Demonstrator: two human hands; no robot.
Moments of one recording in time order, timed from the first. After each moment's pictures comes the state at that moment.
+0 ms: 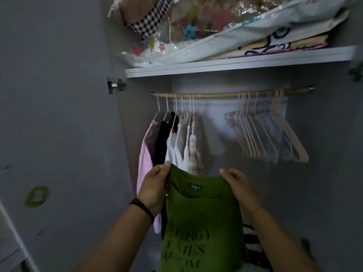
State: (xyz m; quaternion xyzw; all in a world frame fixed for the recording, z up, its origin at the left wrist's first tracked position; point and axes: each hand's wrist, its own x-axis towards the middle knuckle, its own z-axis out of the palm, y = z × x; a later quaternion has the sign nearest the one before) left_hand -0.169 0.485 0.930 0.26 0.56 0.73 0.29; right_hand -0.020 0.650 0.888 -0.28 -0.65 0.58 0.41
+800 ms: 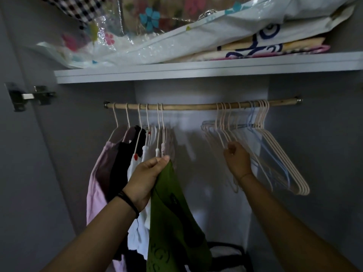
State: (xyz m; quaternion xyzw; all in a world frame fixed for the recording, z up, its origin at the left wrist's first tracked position) left_hand -0.249 0.666 0.977 0.37 0.53 0.68 0.34; right_hand -0.087 0.883 0.950 -0.42 -0.70 0.27 0.51
